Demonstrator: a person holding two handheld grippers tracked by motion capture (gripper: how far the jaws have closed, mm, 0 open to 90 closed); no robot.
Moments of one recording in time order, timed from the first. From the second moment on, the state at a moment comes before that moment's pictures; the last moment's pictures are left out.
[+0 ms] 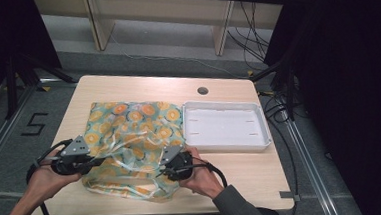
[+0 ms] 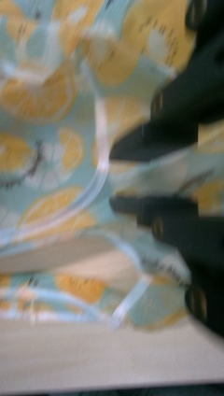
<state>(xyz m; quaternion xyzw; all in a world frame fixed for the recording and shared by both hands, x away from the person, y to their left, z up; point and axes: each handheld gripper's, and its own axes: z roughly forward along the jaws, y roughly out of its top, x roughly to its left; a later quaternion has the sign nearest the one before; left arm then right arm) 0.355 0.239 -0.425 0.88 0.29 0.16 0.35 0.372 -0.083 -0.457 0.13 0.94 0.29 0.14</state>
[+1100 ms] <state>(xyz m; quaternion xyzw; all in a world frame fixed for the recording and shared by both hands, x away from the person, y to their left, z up) 0.385 0.250 -0.392 0.83 0.33 0.10 0.43 0.417 -0.090 -0.399 0.17 0.90 0.33 0.22</state>
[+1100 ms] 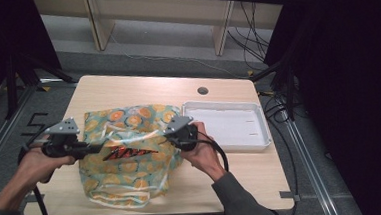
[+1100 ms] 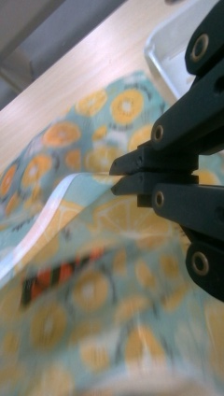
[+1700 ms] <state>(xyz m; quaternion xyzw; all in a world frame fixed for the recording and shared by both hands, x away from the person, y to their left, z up) 0.449 0.243 -0.436 0.84 0.39 0.14 0.34 0.479 -0.065 -0.446 0.24 0.90 0.29 0.21</state>
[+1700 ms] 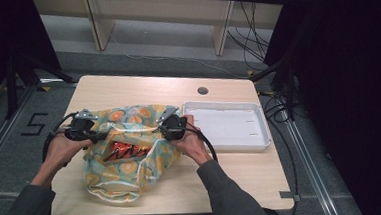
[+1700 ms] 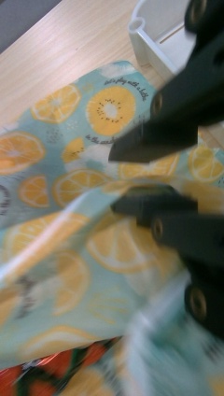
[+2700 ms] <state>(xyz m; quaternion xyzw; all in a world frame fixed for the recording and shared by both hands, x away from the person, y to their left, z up) 0.447 0.247 -0.430 0.83 0.41 0.14 0.34 0.396 -0.045 -0.429 0.16 0.93 0.30 0.18</state>
